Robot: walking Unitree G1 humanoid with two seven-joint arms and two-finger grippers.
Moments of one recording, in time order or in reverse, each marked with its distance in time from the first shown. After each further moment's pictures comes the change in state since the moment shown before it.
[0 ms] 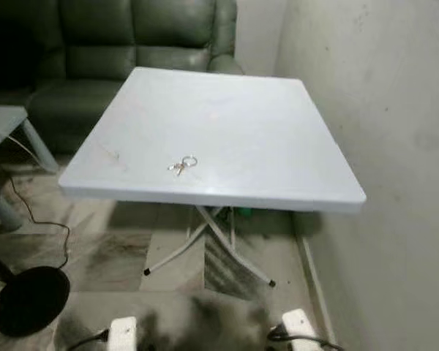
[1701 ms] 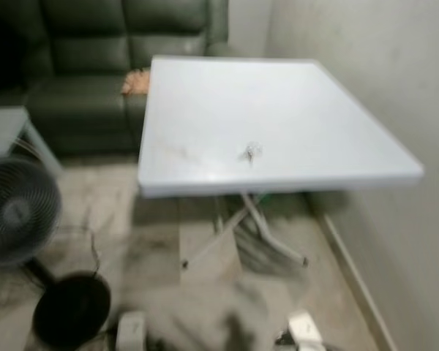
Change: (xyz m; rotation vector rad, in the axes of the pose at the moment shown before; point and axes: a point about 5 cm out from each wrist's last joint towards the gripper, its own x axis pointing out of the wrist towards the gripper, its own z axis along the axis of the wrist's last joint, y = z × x) left arm 0.001 -0.001 0.005 0.003 -0.013 0.001; right arm 0.001 0.001 0.004 -0.005 -0.011 0.004
